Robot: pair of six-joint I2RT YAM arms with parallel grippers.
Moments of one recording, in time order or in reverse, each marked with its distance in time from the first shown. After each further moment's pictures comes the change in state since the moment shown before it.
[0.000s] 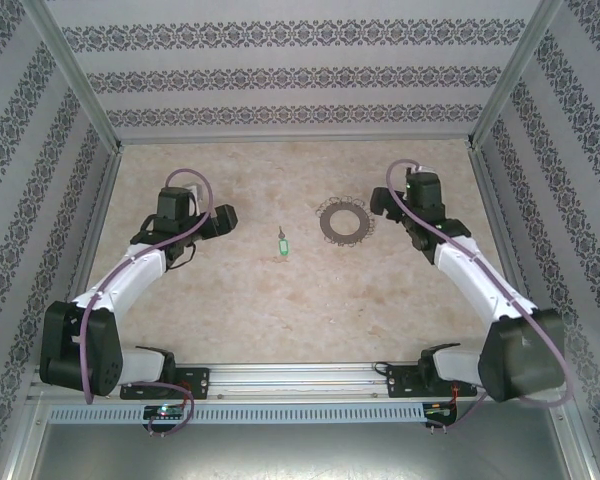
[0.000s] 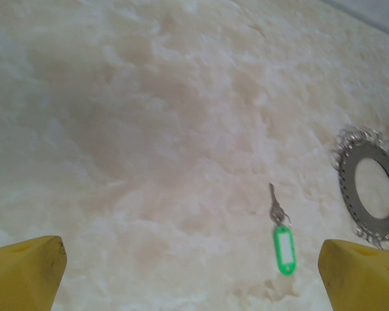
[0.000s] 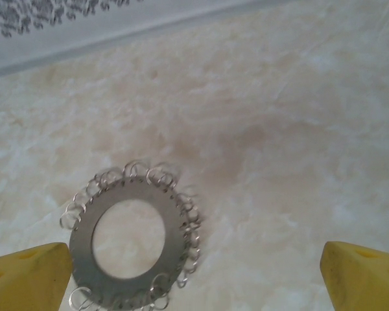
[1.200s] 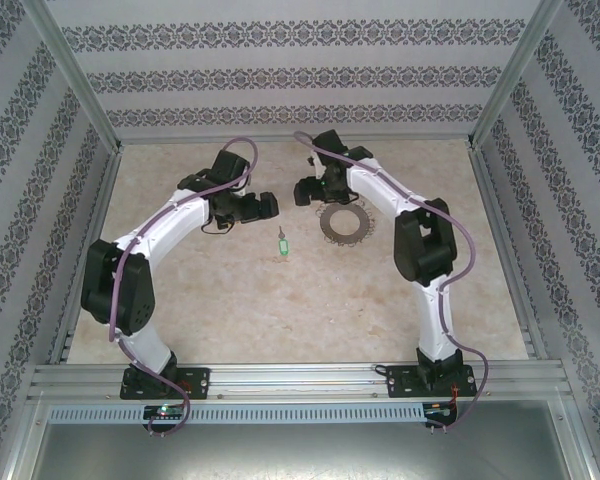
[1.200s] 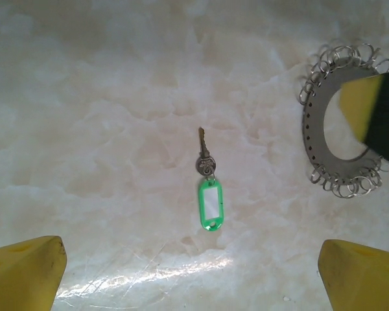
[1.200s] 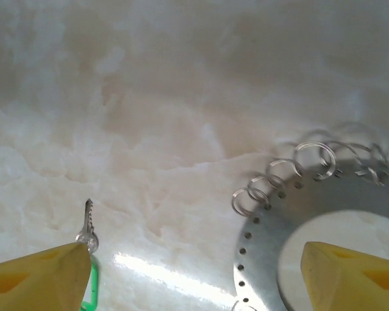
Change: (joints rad) left arm -0.182 0.396 0.560 -0.492 0.034 -0.082; right arm 0.223 0.901 0.982 -0.577 -0.280 -0.113
